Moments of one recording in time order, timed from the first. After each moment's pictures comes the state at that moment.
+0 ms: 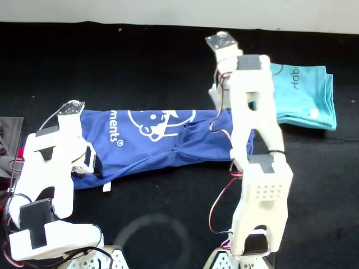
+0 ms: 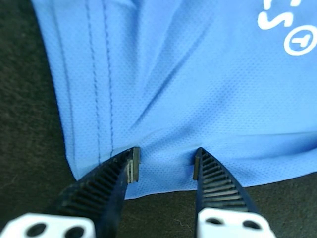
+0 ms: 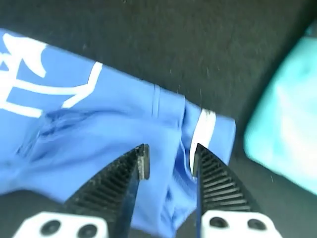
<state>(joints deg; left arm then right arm) -25.5 -2.4 42.7 53.0 -16.2 -9.3 30.8 -38.1 91.6 18.3</state>
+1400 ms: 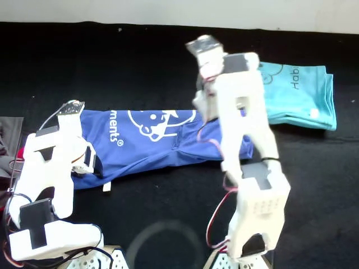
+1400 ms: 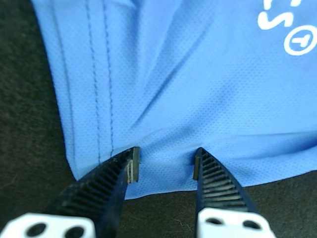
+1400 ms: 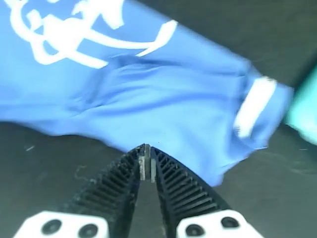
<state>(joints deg) -25.5 -2.4 42.7 52.9 -16.2 -19.0 21.2 -29.1 98.3 14.3</state>
